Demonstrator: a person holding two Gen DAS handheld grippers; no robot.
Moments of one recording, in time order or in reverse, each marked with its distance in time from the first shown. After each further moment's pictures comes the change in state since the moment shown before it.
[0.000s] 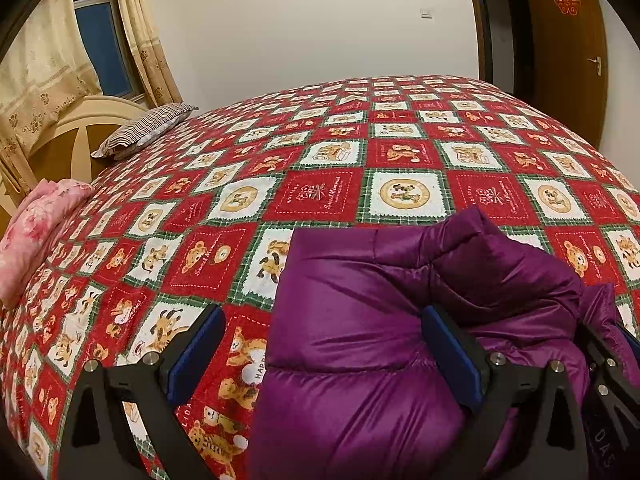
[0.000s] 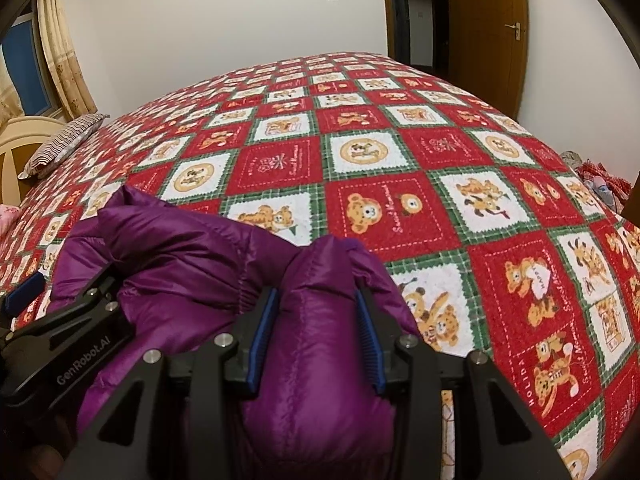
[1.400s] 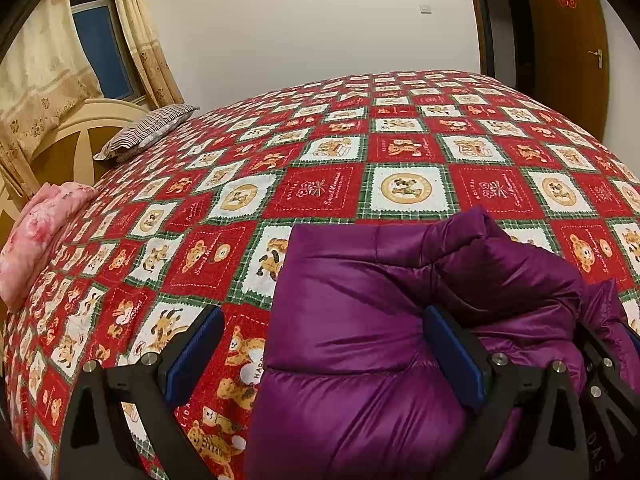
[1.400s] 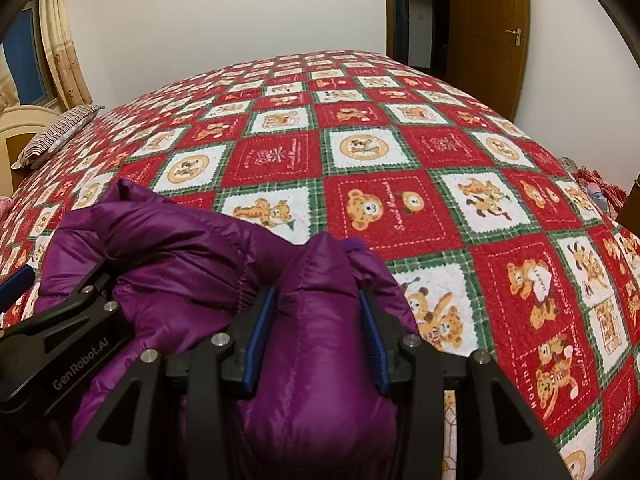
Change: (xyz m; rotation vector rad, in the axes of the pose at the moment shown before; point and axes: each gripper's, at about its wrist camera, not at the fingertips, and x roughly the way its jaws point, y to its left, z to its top) left arm 0.005 -0.002 -0.004 0.010 0.005 0.012; right arm 0.008 0.002 -0.001 -0.019 0.010 -0.021
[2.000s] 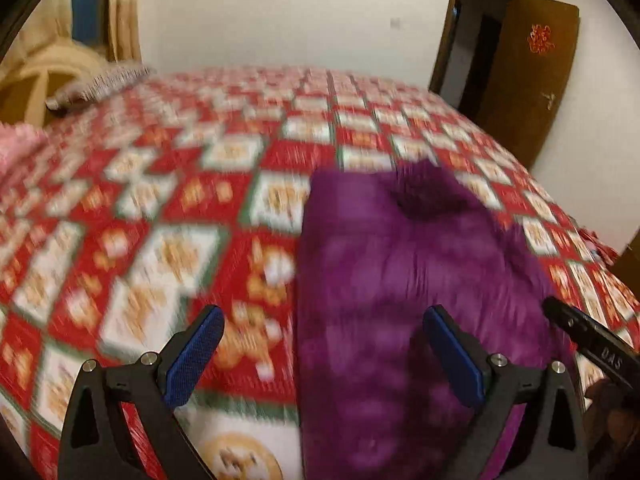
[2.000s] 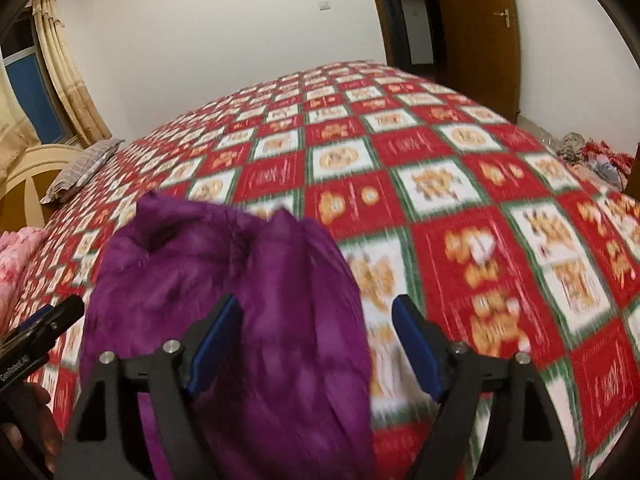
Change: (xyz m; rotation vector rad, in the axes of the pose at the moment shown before) left arm -0.057 0.086 -0.057 -0.109 0.095 -0.376; right arm -0.068 -0.055 -0.039 0.099 -0.026 0.149
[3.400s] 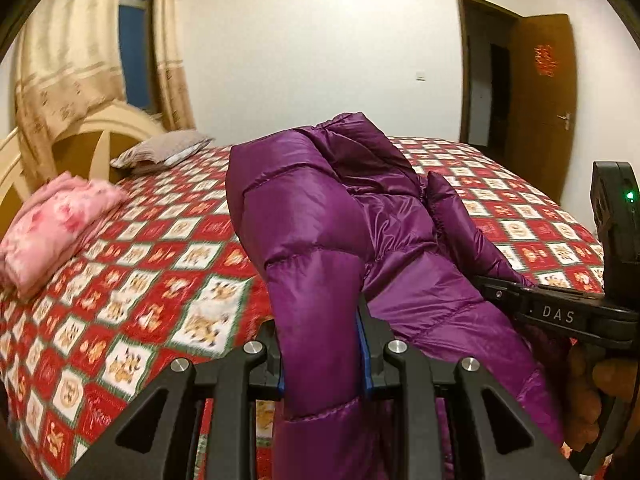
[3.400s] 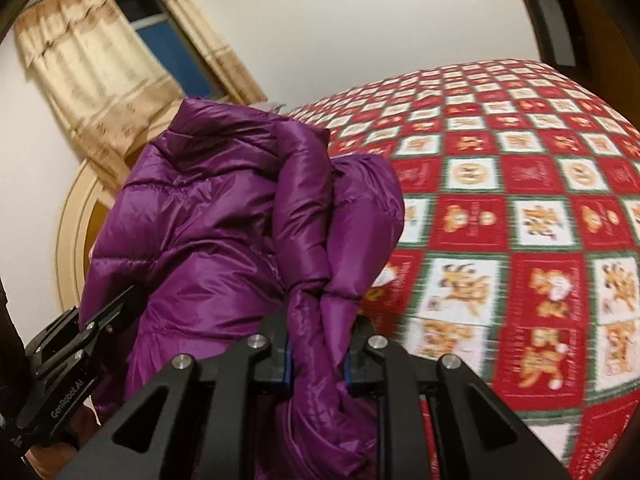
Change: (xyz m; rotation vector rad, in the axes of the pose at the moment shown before) left arm -0.155 0.108 -0.013 0.073 -0.270 0.218; right arm -0.019 0.200 -0.011 -0.218 0.072 0.506
